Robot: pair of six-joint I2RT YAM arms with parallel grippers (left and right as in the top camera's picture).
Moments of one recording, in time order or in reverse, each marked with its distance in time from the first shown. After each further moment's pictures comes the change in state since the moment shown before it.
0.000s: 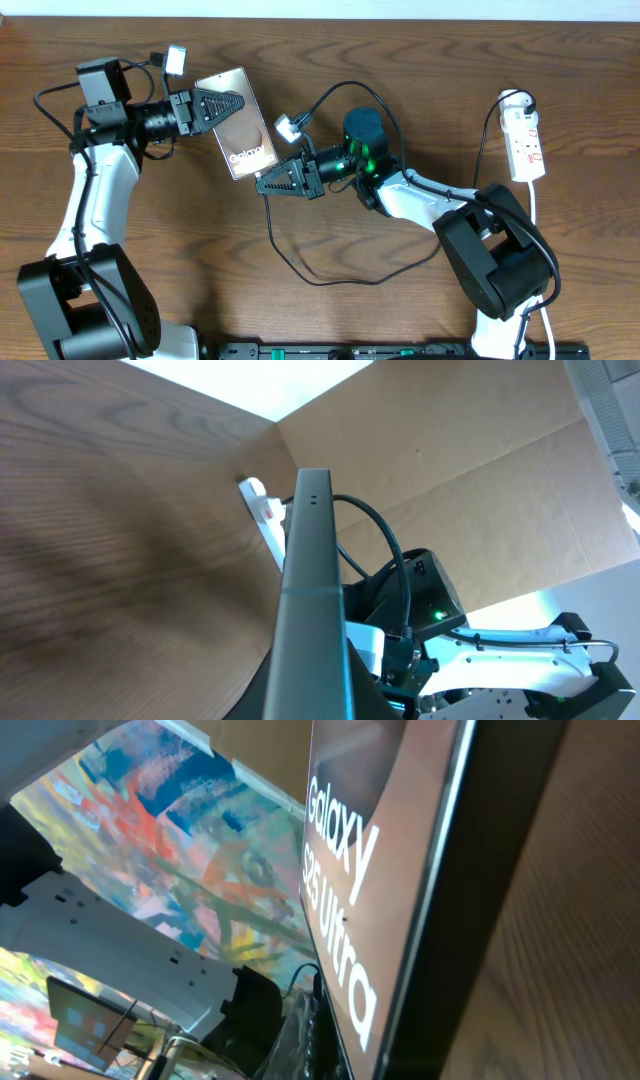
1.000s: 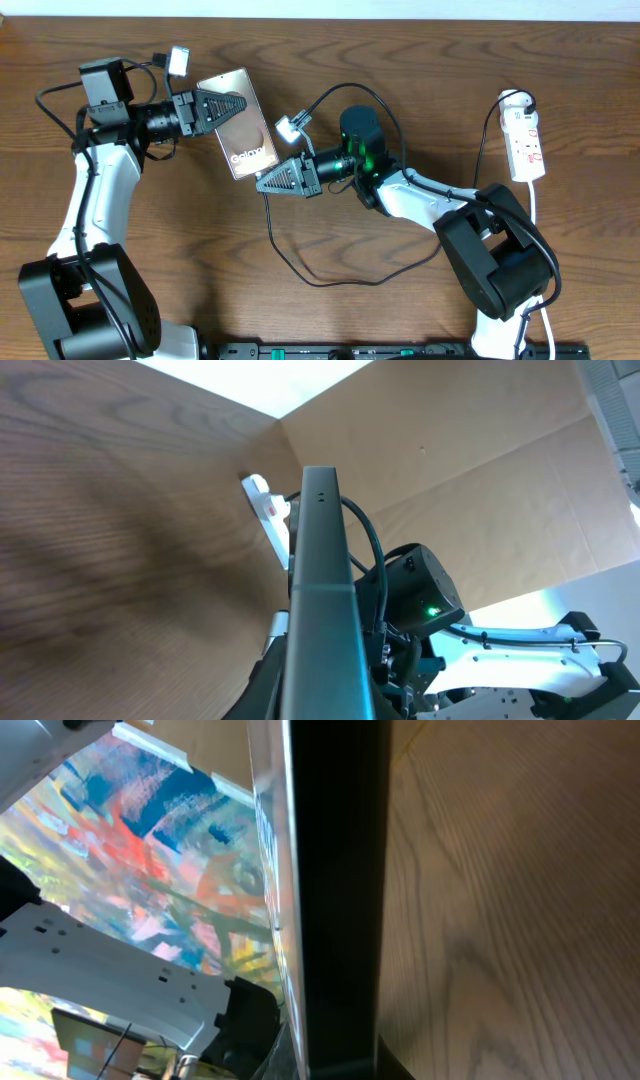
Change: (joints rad) left arm -0.002 0.000 0.000 -0.008 -0.012 0.007; right arm 0.000 0.000 0.007 -0.115 0.042 -0.005
